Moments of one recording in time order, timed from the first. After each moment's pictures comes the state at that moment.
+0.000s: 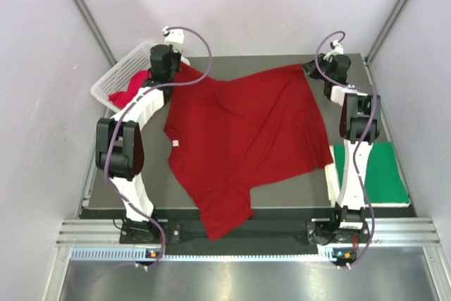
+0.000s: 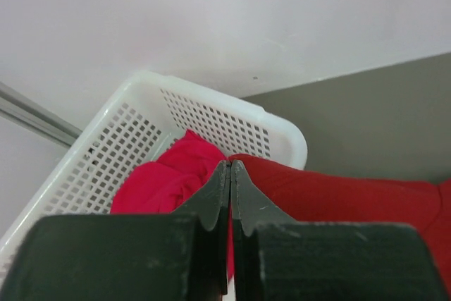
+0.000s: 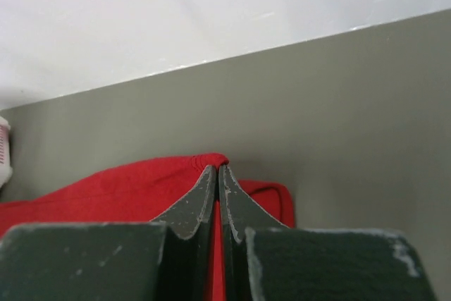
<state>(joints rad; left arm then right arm) -0.16 1.87 1.46 0.28 -0.17 0.24 -0.08 2.49 1.79 0.50 -0.49 0.52</state>
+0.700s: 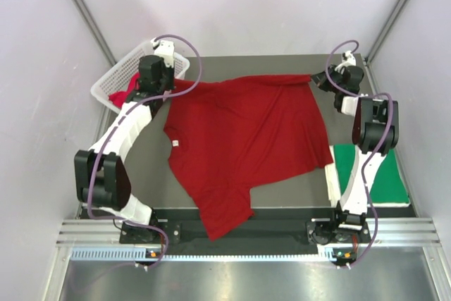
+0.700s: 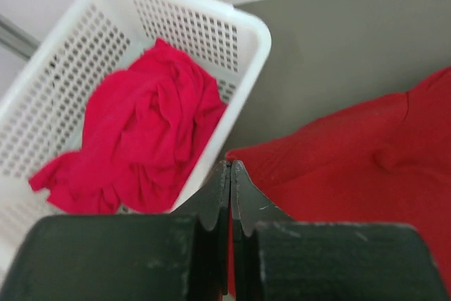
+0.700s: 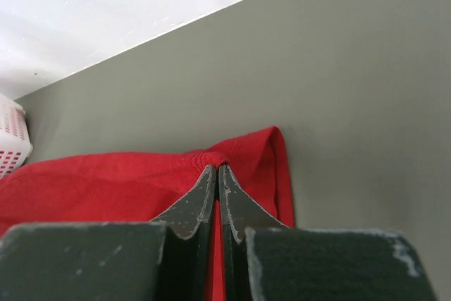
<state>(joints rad) -0.16 1.57 1.28 -0.05 -0.11 0.11 -0.15 2.20 1.36 0.59 -0.51 0.53</state>
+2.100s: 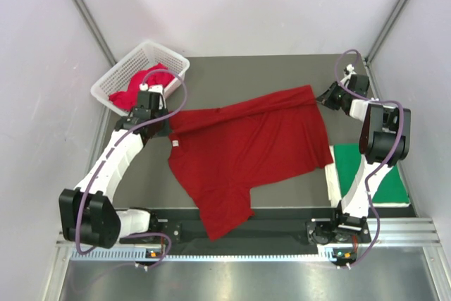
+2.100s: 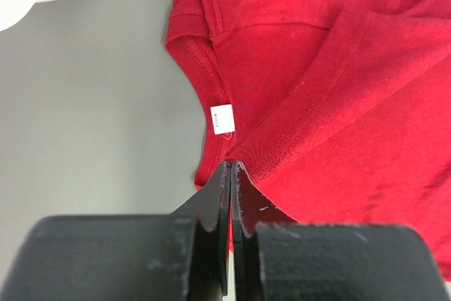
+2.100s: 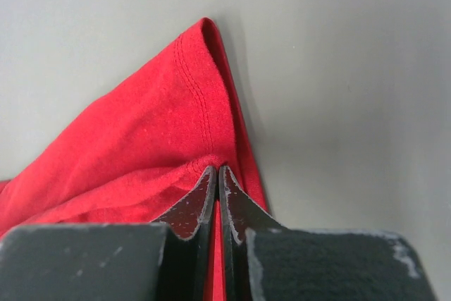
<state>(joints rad) -0.17 1.26 1.01 -0.60 -0.08 -0.26 -0.19 2.01 1.22 0.13 -0.47 0.41</state>
